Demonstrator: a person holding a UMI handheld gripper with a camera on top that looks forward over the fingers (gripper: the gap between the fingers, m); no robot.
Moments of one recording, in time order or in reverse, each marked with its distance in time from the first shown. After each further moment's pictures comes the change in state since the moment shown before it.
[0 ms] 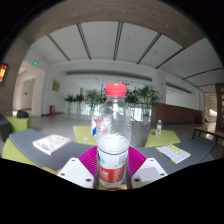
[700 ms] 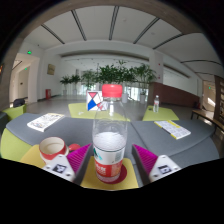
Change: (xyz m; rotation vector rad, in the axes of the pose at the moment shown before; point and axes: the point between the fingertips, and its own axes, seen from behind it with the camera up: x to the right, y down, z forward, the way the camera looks) arm -0.001 0.112 -0.007 -0.231 0.039 0.025
